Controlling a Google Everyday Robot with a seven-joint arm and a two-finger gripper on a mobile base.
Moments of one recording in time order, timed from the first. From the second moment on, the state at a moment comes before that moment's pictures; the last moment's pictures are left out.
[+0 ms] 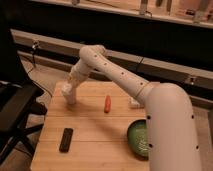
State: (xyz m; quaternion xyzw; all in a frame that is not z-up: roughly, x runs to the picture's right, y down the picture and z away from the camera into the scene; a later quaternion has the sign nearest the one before) arm -0.187 -0.033 0.825 -0.10 -0.38 -0.40 0.83
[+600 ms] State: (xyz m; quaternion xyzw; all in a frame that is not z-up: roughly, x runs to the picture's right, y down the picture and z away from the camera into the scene) arm -0.225 -0.042 0.828 -0.07 -0.39 -0.43 0.81
